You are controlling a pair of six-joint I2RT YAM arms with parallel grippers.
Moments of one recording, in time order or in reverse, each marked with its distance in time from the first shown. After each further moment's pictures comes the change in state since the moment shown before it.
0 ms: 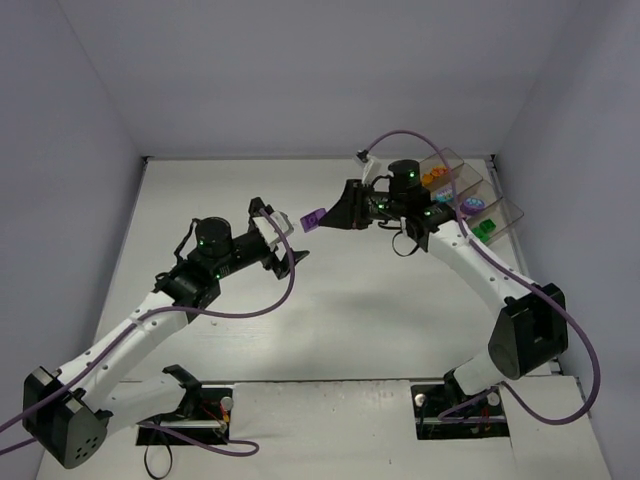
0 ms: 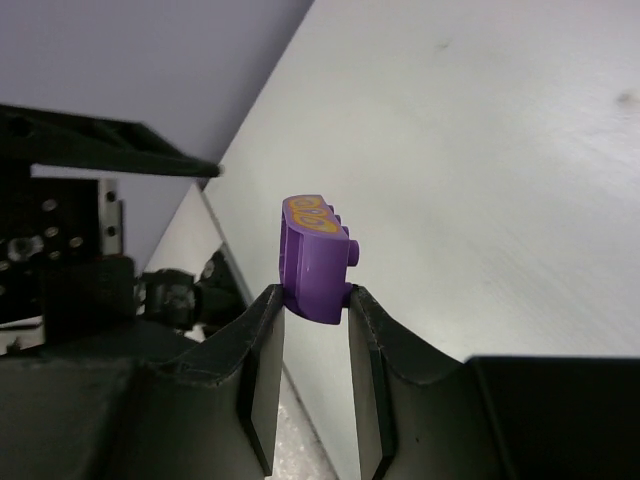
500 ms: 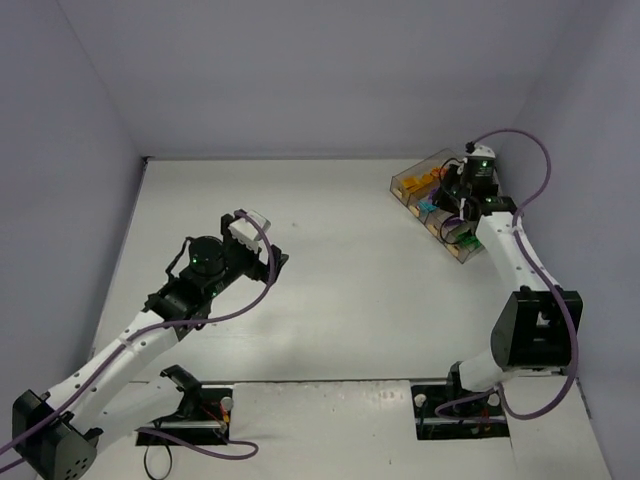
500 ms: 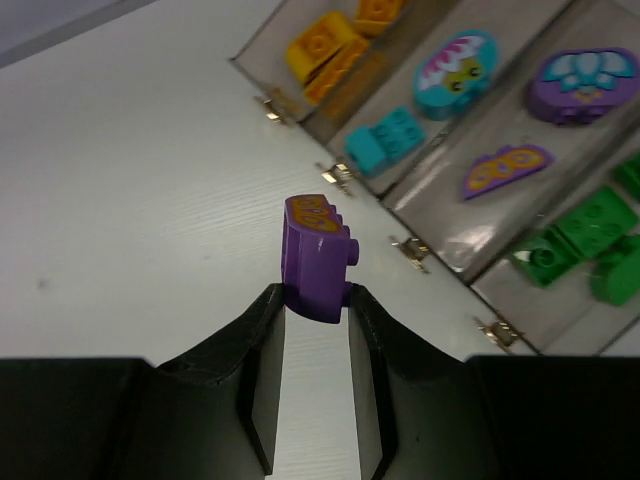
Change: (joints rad) left arm 0.000 -0.114 -0.118 -0.078 -0.311 -0.250; right arm -0.449 -0.004 -0.009 -0.208 0.694 -0.181
